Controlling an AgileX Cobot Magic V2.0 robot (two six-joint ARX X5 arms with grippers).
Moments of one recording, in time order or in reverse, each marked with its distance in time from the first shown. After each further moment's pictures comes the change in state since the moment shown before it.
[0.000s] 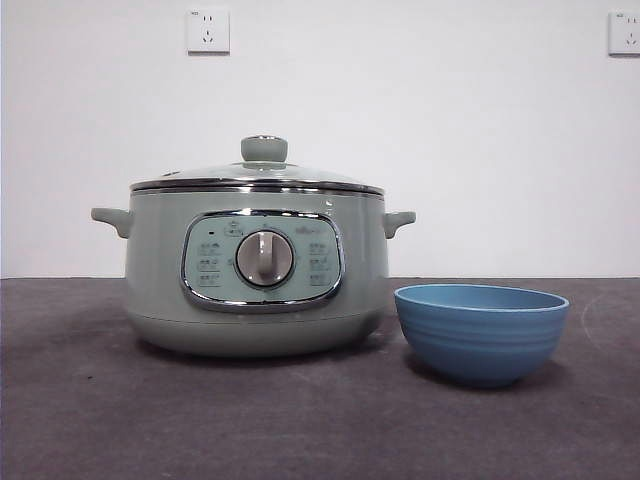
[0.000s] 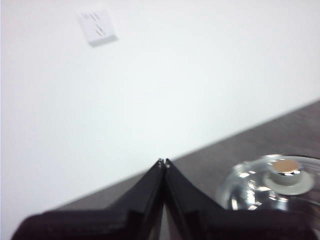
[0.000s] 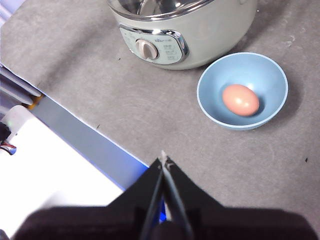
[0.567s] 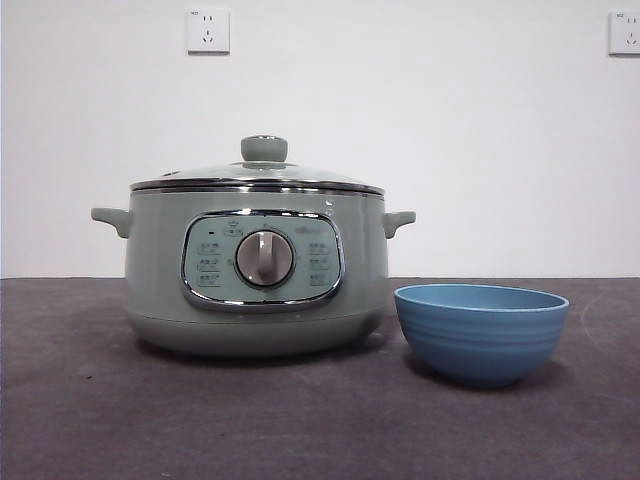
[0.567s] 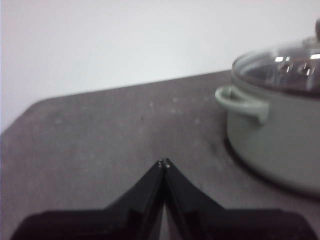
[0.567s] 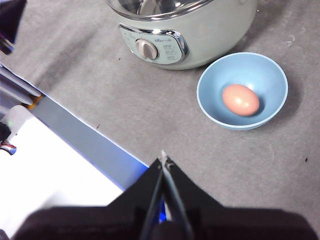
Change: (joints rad) left arm 0.068 -0.402 -0.745 0.197 -0.097 -0.135; right arm 0.000 0.000 0.000 0.000 0.000 0.000
